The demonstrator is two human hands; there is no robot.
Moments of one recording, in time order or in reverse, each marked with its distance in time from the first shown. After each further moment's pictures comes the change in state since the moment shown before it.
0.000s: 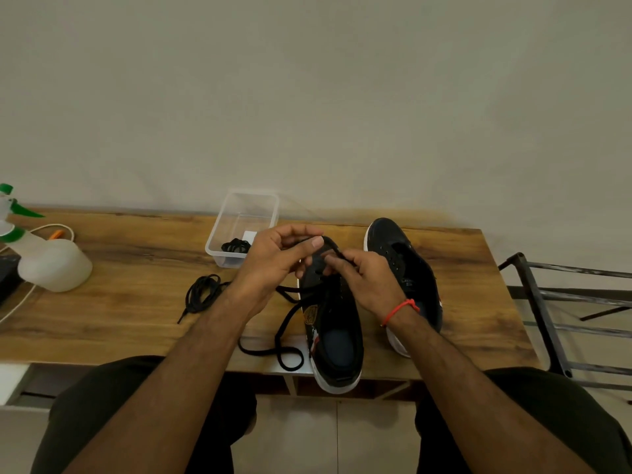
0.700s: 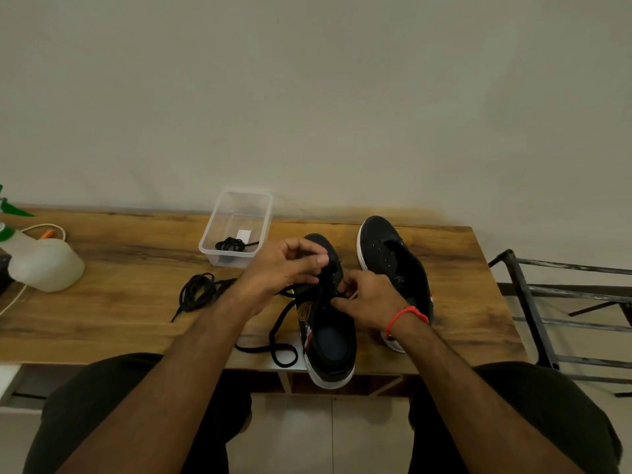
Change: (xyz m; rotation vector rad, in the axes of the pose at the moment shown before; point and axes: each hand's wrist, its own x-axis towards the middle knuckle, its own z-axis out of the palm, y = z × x) left_hand 0.001 -0.009 0.003 0.078 -0.105 -0.194; right_hand -0.019 0.012 -0.007 -0.329 -0.181 0.291
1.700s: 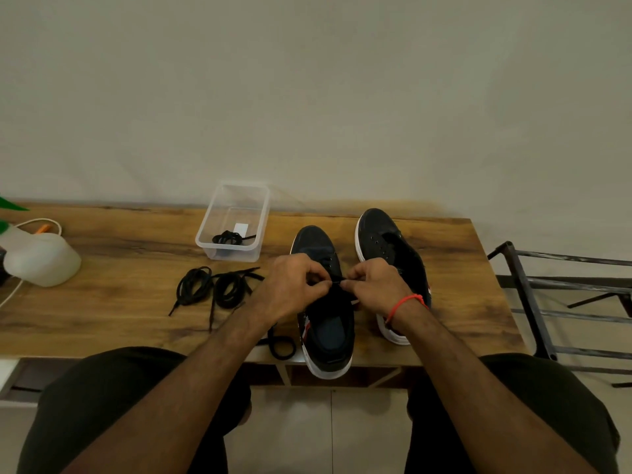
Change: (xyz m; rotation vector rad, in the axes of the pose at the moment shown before) left_hand -0.004 -0.027 0.020 0.993 0.011 0.295; right_hand 0.003 0.007 -0.003 0.230 0.051 0.165
